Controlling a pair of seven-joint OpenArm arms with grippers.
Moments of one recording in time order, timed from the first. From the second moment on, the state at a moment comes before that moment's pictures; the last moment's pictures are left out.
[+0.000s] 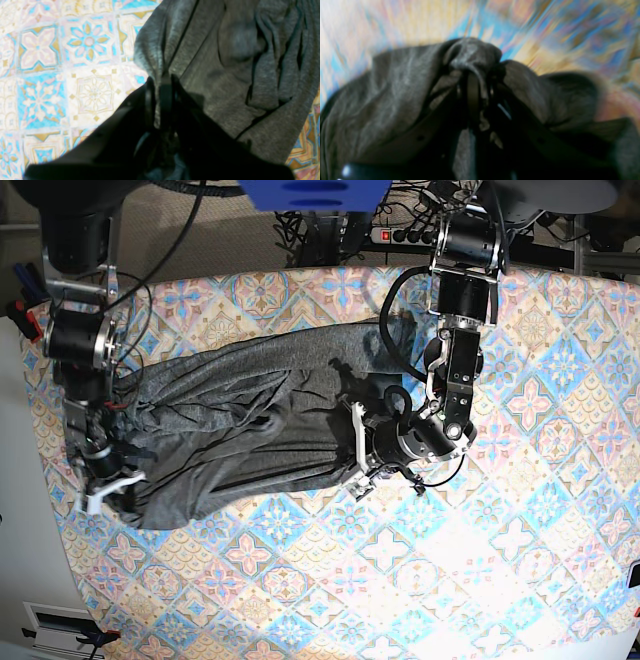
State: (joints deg) left arm -13.7 -2.3 7.9 88.0 -9.6 -41.2 53.1; right arm 40.0 23.5 6.6 3.5 11.6 27.9 17.1
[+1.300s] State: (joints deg) left arm 2.8 -4.9 8.2 98.4 -0.5 -41.6 47.5; right arm 8.4 16.3 35.4 57.9 10.4 29.1 2.4
